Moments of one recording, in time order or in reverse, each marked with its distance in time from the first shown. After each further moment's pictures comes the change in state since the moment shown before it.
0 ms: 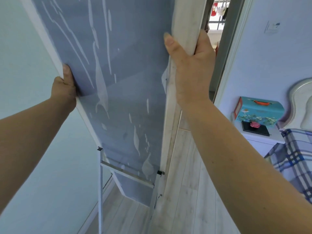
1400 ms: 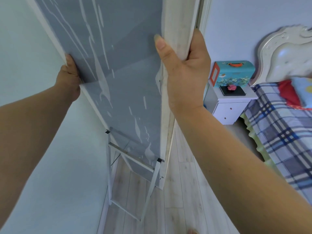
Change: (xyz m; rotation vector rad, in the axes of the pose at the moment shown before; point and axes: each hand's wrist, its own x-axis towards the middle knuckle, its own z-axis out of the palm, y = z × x) left_hand 0.144 -0.071 0.159 -0.075 -0.522 -0.096; right_hand 0.013 0.141 0.097 -0.148 0.269 0.004
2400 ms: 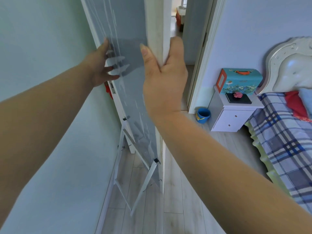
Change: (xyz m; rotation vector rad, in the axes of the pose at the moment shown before) left_hand -0.032 0.062 0.024 -0.121 -0.372 -0.193; right_hand -0.021 0.007 0.061 -0.276 -0.051 -0.047
